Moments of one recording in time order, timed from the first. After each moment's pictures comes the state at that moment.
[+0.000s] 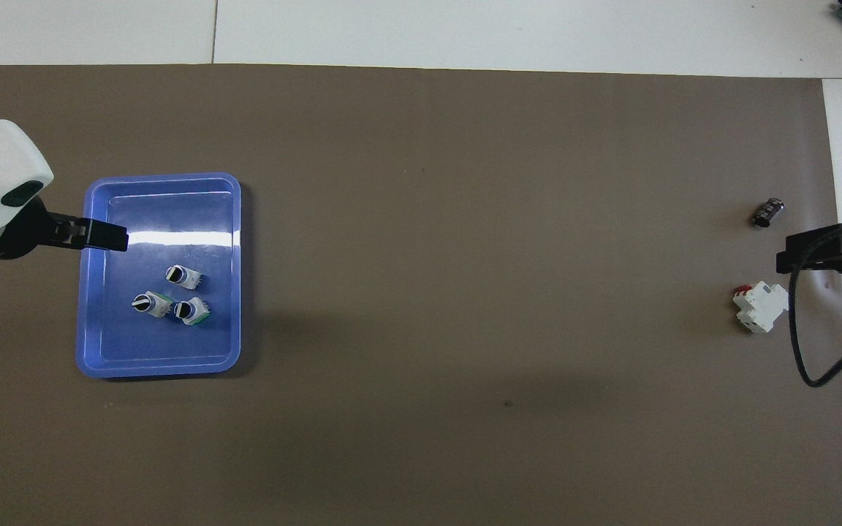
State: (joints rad) left arm -0.09 -0.05 0.03 -1.73 -0.04 1.75 0.11; right arm 0.08 -0.10 -0.10 -1.63 0.00 1.51 0.11
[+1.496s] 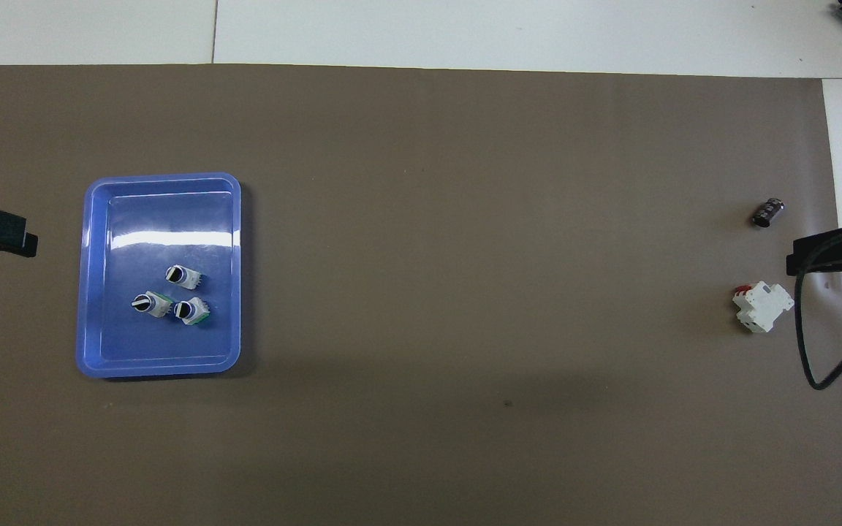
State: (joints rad) left arm -0.03 0.00 0.00 -1.45 -0.03 1.40 0.03; right arm 0.08 -0.10 -0.10 -1.63 -0.05 1.51 0.10
